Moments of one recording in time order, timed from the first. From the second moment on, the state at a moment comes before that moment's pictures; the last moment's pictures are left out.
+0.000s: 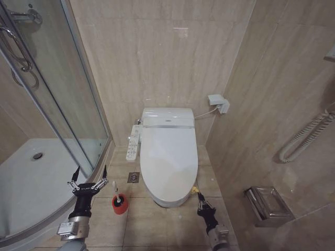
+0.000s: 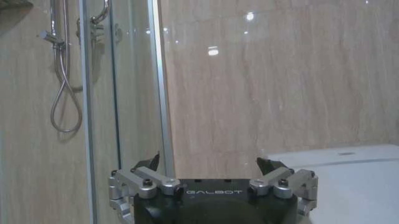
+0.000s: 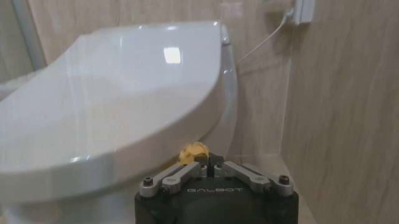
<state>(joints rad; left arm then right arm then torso) 1.54 -1.24 -0.57 -2.00 -0.16 -0.33 -0.21 -1.46 1.51 0.52 1.60 0.10 0.24 -0.04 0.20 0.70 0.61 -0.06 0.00</state>
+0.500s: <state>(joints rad) 1.54 -1.24 -0.57 -2.00 -0.16 -0.33 -0.21 -1.46 1.54 0.55 1.77 0.23 0.21 0.04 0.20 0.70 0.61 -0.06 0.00</state>
